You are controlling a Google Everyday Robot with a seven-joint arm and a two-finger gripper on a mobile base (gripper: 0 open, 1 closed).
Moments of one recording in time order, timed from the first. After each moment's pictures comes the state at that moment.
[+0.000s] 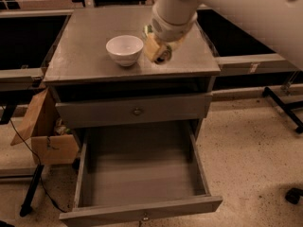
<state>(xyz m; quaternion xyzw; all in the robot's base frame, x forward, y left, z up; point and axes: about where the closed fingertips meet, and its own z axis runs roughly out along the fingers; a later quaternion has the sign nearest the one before) 0.638 -0.053 0.942 -0.29 0.92 -0.03 0.26</state>
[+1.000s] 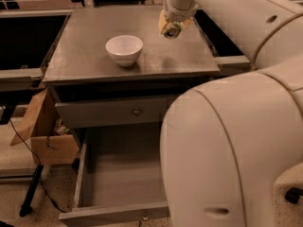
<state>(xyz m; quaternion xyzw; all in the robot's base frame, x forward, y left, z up) 0.805 -0.096 0.936 -0.12 0.94 -0.02 0.33</state>
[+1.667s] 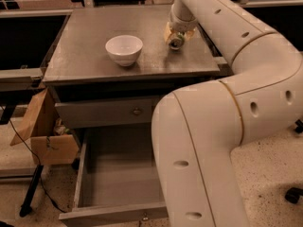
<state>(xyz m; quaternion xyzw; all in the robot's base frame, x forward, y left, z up) 0.844 -0.116 0.874 -0.09 0.96 -0.01 0.28</state>
